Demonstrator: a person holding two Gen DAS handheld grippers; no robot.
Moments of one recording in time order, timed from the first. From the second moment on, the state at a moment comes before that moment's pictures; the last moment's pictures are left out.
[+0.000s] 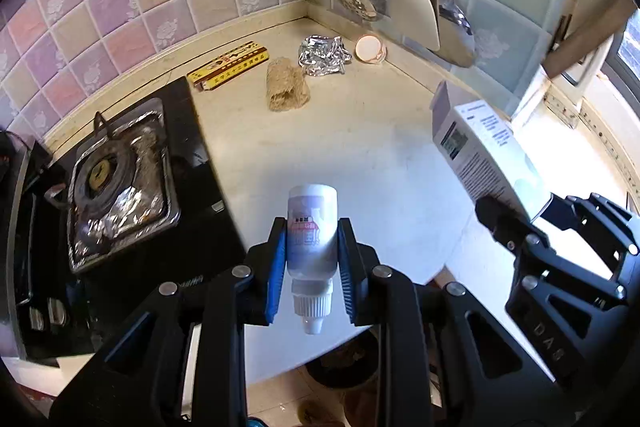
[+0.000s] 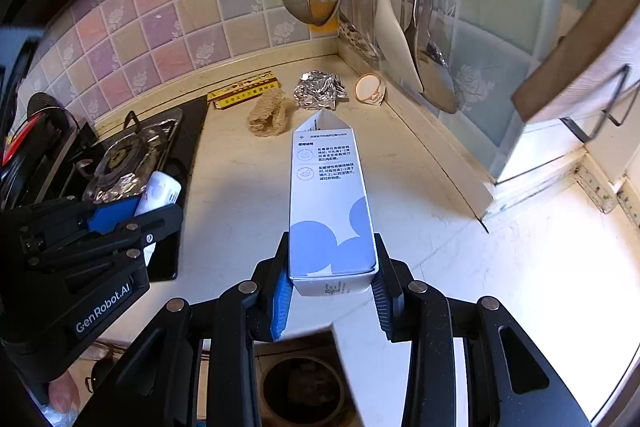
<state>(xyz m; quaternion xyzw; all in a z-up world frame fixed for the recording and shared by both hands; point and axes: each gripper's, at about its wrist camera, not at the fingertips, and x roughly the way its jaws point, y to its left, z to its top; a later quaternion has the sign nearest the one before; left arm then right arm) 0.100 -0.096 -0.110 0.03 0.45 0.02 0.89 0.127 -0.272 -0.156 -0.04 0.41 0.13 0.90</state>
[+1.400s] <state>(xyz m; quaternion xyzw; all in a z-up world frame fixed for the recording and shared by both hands) -0.099 -0.099 -0.368 -0.02 0.61 -0.05 0.79 -0.147 -0.245 -0.429 -0.03 0.60 0.09 0.79</state>
